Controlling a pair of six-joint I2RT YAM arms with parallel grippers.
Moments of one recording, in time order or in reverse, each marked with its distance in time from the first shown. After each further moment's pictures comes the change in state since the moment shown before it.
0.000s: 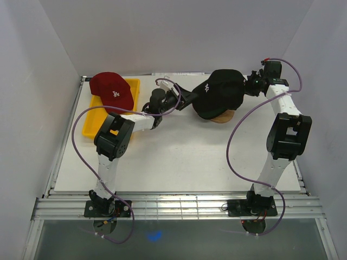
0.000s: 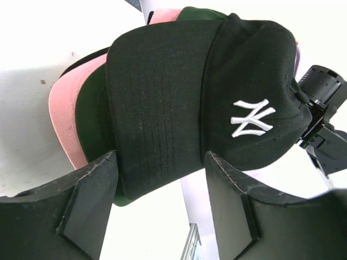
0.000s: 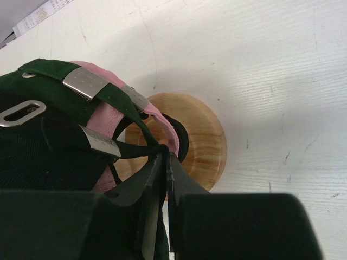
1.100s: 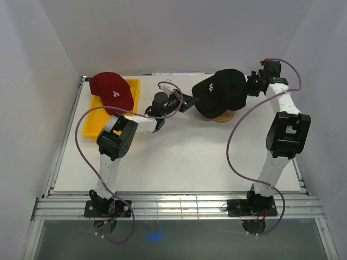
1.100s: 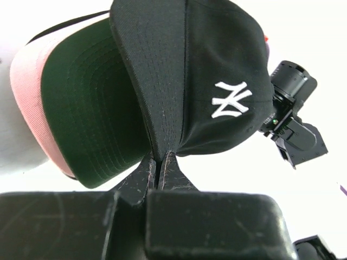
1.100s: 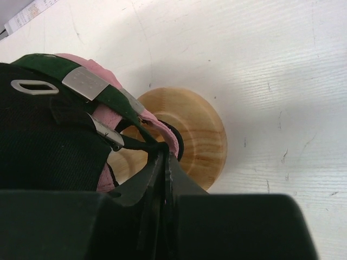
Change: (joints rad) left arm -0.029 0.032 -0.027 0.121 0.000 -0.135; right arm 0.000 0.021 0.021 -0.027 0.003 -0.004
